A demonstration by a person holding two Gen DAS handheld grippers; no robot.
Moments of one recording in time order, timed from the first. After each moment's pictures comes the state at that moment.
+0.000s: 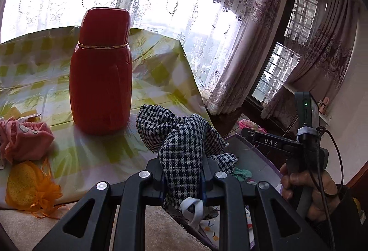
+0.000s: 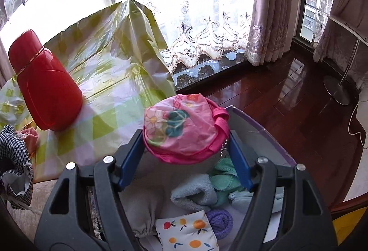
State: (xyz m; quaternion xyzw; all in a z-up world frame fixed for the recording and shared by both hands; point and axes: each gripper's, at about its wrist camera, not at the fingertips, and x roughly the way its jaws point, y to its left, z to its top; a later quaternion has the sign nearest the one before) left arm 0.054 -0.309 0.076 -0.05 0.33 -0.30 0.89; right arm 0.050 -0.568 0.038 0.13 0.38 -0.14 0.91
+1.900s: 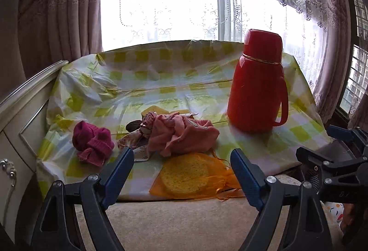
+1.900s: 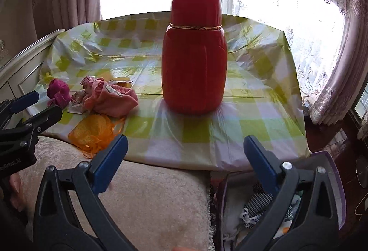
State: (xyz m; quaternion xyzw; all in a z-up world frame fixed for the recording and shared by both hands) left arm 0.034 -0.122 0.078 0.02 0.30 0.01 0.95; right arm 0.046 -0.322 0.063 -0.04 0.32 0.09 0.94
